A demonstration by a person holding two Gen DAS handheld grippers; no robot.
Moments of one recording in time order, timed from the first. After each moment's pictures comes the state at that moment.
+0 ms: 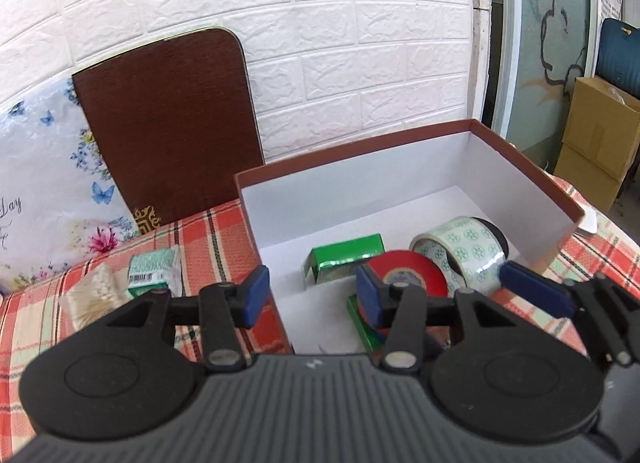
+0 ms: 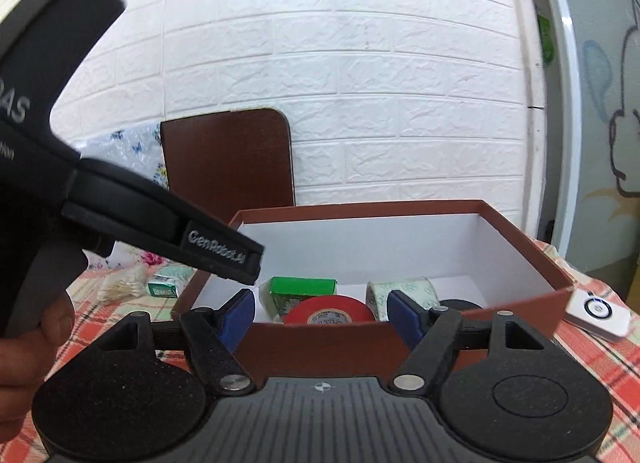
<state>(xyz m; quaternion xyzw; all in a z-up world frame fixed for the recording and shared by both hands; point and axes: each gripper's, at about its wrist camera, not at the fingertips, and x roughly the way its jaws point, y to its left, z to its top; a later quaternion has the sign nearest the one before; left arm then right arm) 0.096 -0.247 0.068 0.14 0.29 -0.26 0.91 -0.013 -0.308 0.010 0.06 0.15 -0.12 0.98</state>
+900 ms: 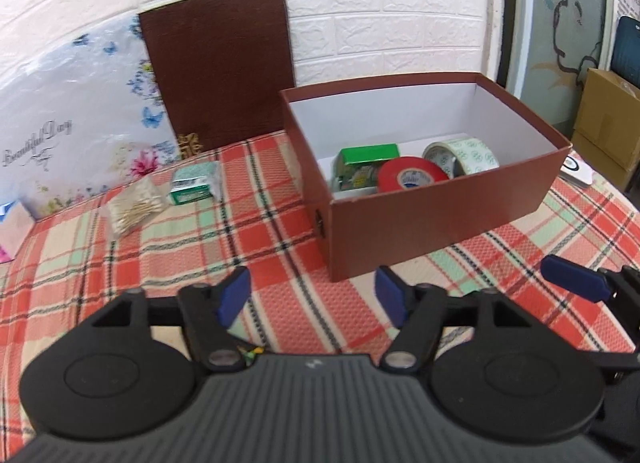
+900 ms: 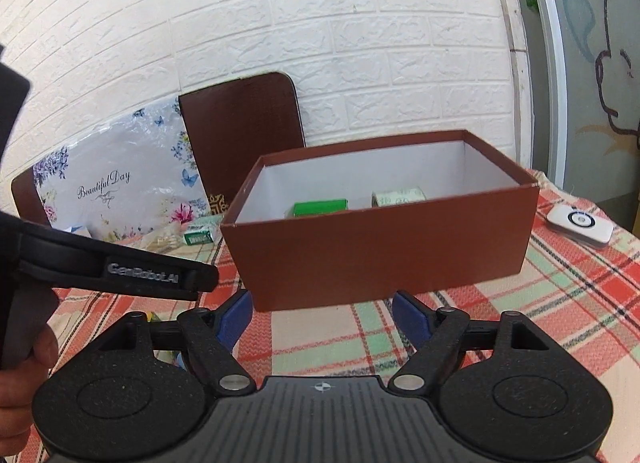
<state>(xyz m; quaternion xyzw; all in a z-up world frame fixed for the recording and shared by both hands) 0.028 -0.184 0.041 0.13 0.32 -0.22 0.91 -0.080 -0.285 -0.005 0.12 0.21 -0.10 0.97</state>
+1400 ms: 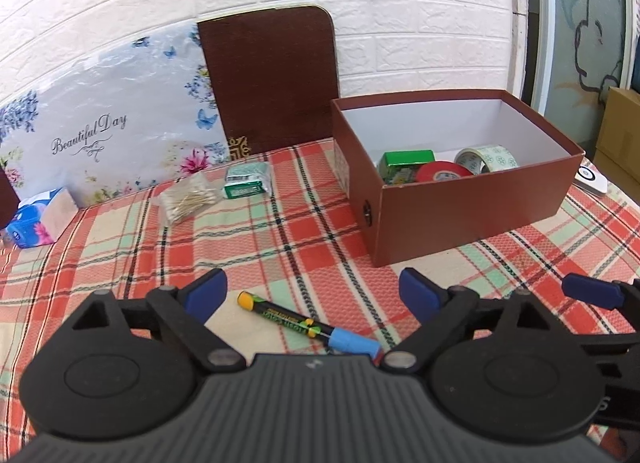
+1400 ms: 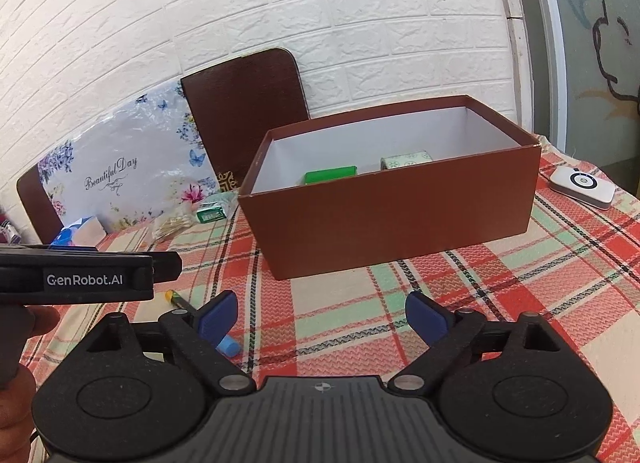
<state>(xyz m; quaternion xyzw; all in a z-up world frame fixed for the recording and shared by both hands) -0.001 -0.141 0.047 0.12 0.29 -0.18 0.93 -0.095 -0.268 -0.003 0.15 0.24 -0.09 0.95</state>
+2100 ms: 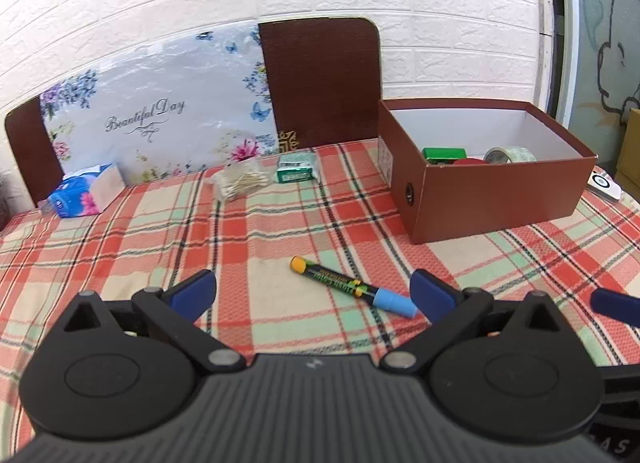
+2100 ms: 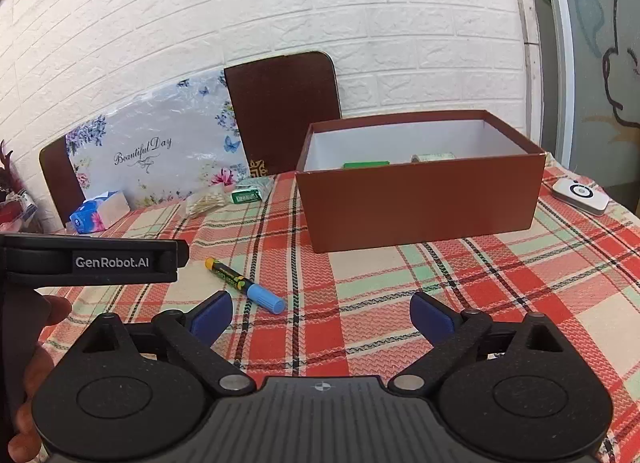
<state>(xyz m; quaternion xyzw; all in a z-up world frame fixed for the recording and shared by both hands) -0.044 -0.092 0.044 0.10 0.27 -0.13 0.95 -0.137 -0.211 0.004 0.11 0.23 -0.09 0.96</state>
